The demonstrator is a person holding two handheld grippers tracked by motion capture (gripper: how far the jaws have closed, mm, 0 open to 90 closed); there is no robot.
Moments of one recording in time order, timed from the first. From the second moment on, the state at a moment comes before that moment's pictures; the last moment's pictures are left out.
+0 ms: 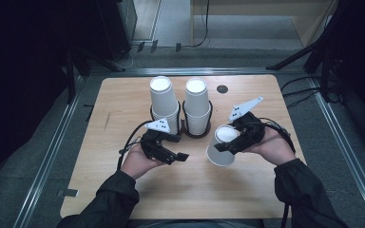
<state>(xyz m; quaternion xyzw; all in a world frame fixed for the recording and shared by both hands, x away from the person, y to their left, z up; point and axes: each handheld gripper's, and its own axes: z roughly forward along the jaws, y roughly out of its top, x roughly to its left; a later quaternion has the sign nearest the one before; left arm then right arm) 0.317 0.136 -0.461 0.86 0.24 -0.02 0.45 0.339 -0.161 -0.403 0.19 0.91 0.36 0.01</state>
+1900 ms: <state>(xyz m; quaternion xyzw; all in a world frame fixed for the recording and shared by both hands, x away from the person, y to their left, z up) 0.310 0.107 -0.495 0.88 0.17 -0.03 0.44 0.331 -0.111 -0.428 0.12 0.86 0.48 -0.06</state>
